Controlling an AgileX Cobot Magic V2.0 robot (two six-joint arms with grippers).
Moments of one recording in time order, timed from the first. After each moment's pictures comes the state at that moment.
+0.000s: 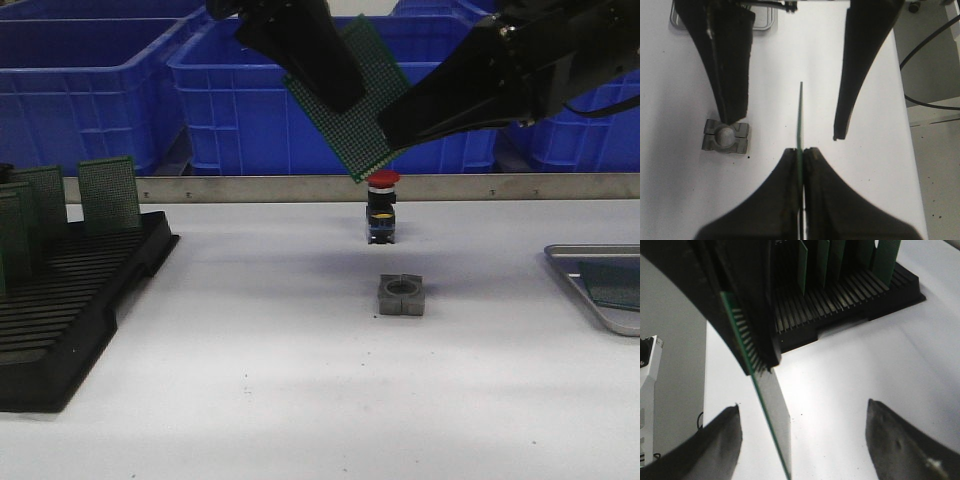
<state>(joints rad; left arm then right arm) -0.51 1.86 -1.71 -0.62 1.23 1.26 0.08 1.69 -1.03 1.32 1.11 -1.74</state>
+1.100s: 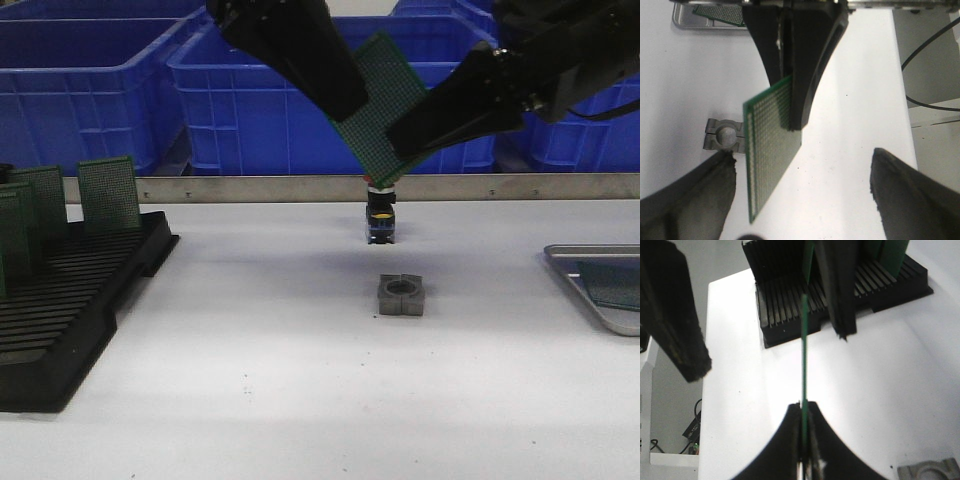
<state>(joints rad) -0.51 1.86 -1.71 -0.62 1.23 1.26 0.06 1.68 -1.03 1.26 1.10 -1.73</state>
